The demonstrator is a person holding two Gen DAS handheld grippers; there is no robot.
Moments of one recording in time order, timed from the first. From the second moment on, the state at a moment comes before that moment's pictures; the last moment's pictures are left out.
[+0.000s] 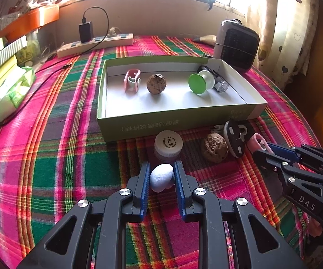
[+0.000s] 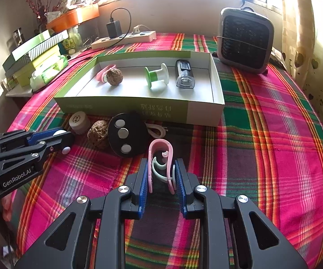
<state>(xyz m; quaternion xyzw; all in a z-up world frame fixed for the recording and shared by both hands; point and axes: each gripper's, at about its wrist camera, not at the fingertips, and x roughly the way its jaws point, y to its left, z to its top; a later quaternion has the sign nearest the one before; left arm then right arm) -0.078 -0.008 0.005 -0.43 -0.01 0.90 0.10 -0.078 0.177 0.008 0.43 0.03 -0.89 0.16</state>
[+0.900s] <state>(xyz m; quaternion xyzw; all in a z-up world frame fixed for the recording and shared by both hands) -0.075 -0.012 0.019 -0.41 -0.01 0.90 0.11 -0.071 0.175 0.016 0.42 0.02 -0.89 0.17</state>
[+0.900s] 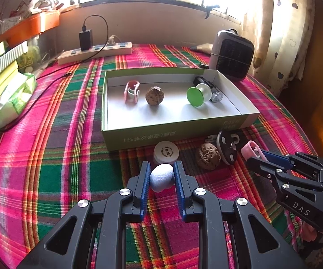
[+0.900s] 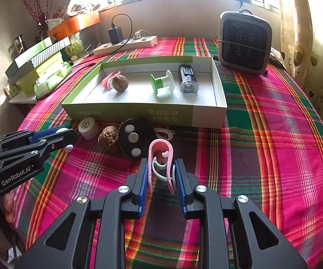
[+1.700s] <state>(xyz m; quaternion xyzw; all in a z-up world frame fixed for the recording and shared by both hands) -0.097 -0.016 0.046 -0.39 -0.02 0.91 0.11 -0.092 0.163 0.053 0.39 0.02 -0.90 0.20</state>
